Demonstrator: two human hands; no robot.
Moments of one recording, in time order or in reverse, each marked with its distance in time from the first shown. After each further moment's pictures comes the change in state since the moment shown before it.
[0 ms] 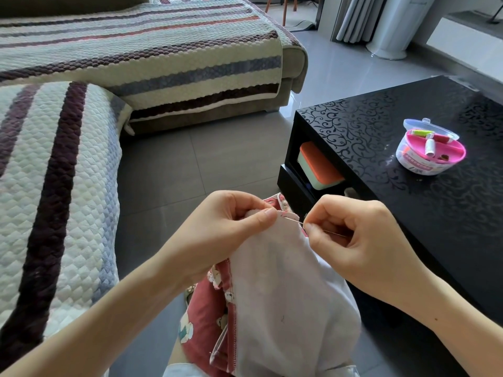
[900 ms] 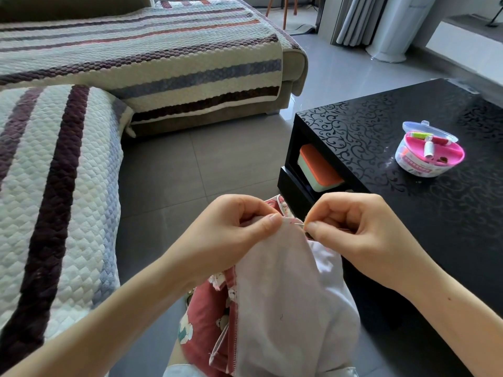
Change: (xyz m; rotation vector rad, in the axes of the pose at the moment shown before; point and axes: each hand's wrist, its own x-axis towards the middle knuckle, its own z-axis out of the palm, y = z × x) left_hand -0.003 0.004 0.004 0.150 -0.045 0.072; right_hand 0.006 -0.001 -0.008 0.289 -0.081 0.140
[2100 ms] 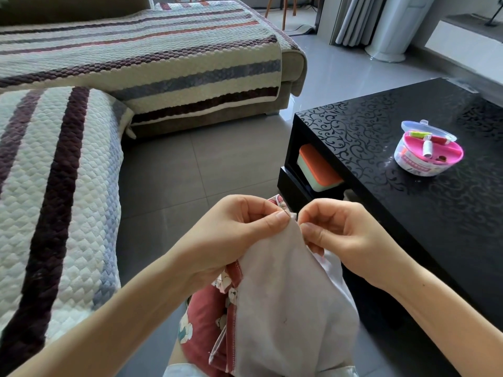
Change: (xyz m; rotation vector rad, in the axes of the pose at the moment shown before) left_hand 0.002 0.003 0.008 -0.329 -0.070 -0.123; right_hand 0.002 0.022 0.004 0.317 -0.081 0.102
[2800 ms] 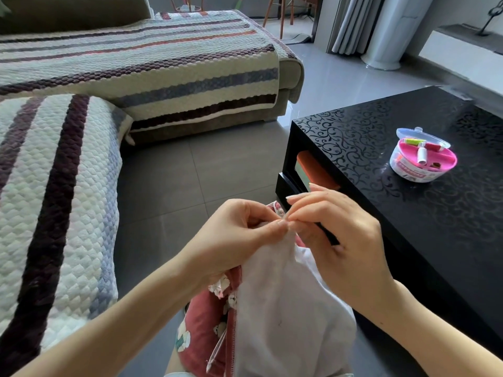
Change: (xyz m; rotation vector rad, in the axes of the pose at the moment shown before) left_hand 0.011 -0.003 0.003 0.212 0.059 0.073; right_hand 0.002 0.001 0.017 -0.674 0.382 -0.781
